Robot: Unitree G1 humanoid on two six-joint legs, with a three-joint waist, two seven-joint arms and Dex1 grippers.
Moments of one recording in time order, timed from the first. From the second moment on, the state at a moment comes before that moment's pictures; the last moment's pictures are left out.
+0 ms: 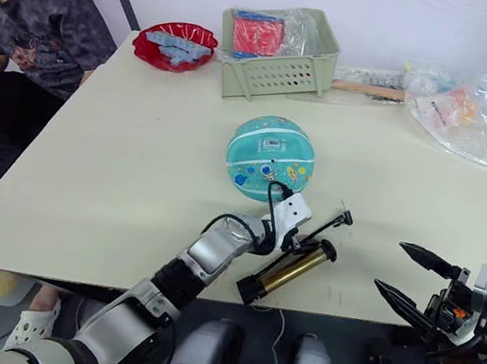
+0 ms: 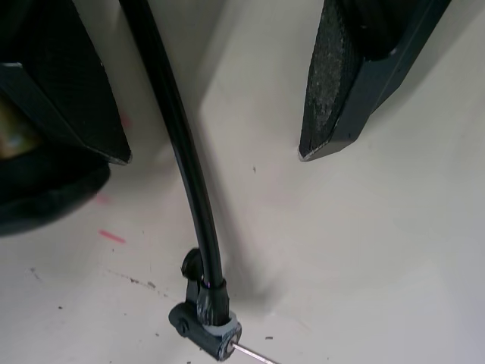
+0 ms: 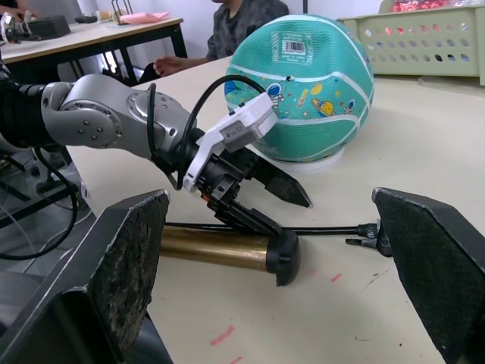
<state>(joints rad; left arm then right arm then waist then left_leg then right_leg) -0.55 0.03 -0.45 0.40 0.05 0.40 -0.53 0.26 -0.63 -0.41 -0.18 0.71 0.10 1.24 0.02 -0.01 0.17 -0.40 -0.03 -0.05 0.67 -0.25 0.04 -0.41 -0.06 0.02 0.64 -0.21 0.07</state>
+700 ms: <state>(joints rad) -0.54 -0.01 -0.44 0.46 0.04 0.22 -0.65 0.28 -0.56 -0.42 -0.19 0.69 0.09 1.08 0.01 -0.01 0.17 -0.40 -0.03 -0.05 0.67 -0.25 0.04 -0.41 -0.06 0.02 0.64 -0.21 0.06</state>
